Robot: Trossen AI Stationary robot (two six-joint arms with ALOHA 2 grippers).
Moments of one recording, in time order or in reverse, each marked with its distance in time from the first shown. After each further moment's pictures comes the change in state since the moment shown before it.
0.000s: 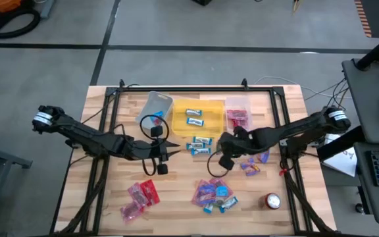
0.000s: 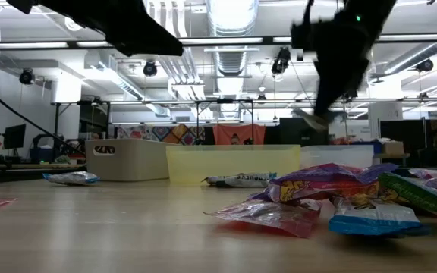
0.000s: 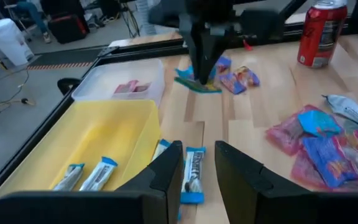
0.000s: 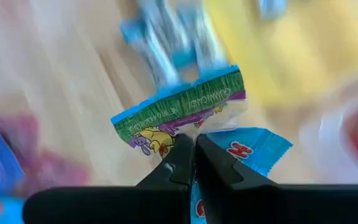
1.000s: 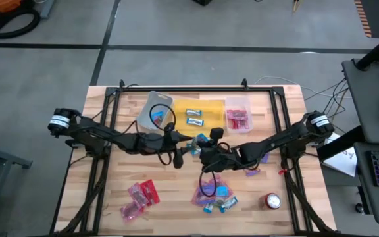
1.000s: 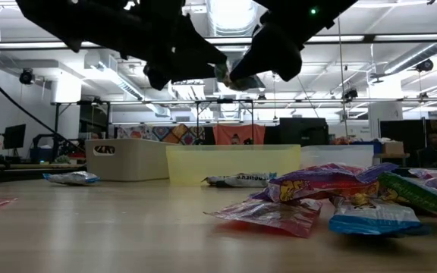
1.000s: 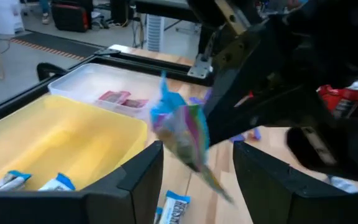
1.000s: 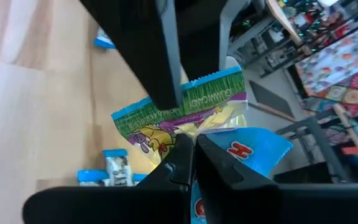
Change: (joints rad) left arm 0.142 0.246 -0.001 0.413 0.138 -0.210; right arm 0.112 0.231 0.081 0.592 0.511 -0.798
